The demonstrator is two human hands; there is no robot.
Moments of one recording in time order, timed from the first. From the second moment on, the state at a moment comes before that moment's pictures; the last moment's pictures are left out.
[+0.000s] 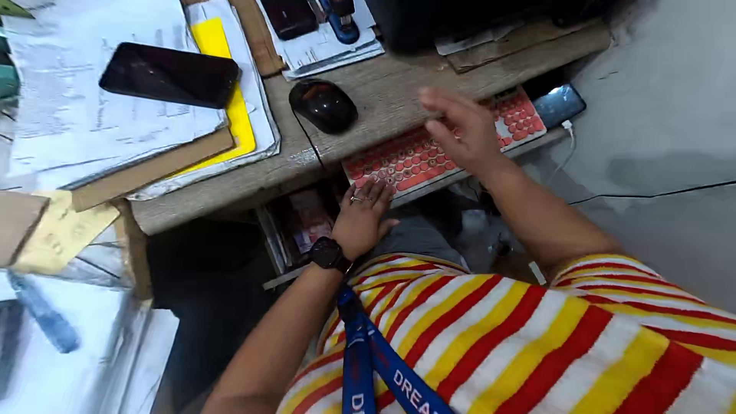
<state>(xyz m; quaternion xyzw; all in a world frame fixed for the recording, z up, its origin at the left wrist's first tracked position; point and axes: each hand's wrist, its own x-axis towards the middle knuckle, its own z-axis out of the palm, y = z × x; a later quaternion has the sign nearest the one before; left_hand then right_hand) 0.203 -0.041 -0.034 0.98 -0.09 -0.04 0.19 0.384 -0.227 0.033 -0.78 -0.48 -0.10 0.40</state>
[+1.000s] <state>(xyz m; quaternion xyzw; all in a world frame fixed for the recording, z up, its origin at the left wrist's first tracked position) 0.206 -0.052 -0.025 0.97 -0.06 0.01 0.23 0.349 -0.242 -0.024 -0.89 -0.35 0.09 0.28</state>
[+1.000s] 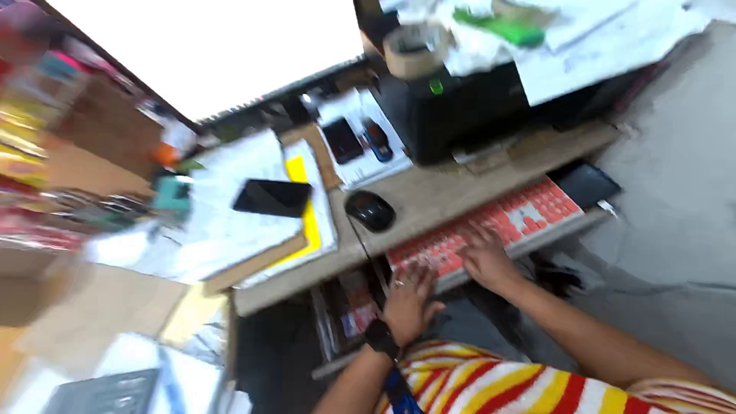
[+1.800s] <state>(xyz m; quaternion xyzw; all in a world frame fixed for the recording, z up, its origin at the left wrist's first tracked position) 0.212 0.067 -0.029 0.89 0.05 0.45 -0.08 0.373 -0.067 0.049 -0.79 -0.46 0.06 0.39</state>
